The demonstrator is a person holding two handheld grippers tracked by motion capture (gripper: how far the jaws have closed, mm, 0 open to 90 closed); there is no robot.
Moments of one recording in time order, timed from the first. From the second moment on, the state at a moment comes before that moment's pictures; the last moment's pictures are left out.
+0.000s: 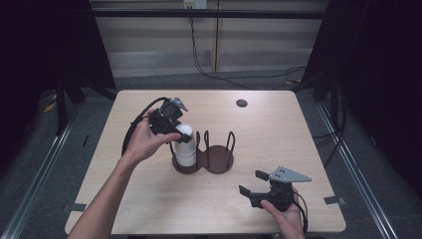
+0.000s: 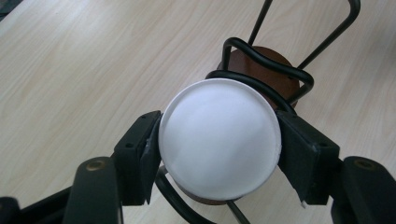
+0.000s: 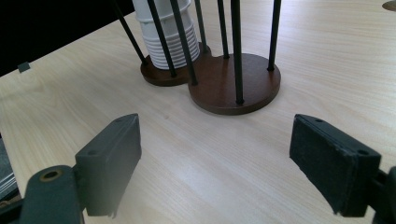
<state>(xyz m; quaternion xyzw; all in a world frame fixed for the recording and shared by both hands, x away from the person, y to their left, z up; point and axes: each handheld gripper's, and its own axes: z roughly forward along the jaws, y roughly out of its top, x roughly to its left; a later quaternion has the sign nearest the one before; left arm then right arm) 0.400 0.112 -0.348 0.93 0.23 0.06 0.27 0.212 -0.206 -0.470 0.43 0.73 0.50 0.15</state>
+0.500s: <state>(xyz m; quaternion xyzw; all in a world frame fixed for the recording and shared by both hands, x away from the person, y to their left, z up) 0.398 0.120 -0.332 0.92 0.23 0.07 0.30 0.212 -0.206 -0.469 0.43 0.73 0.50 0.15</state>
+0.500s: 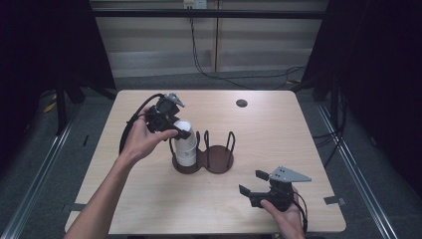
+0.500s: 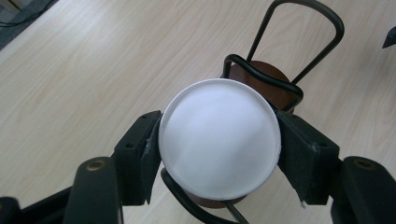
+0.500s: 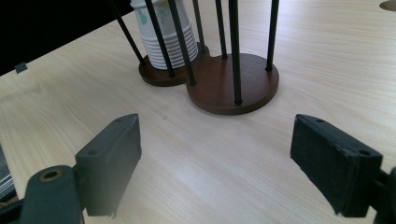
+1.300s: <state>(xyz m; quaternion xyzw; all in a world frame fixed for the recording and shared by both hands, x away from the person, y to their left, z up) 0.392 0.137 -0.311 0.90 0.23 0.09 0.36 0.212 -0.206 -0.470 0.43 0.73 0.51 0.15</state>
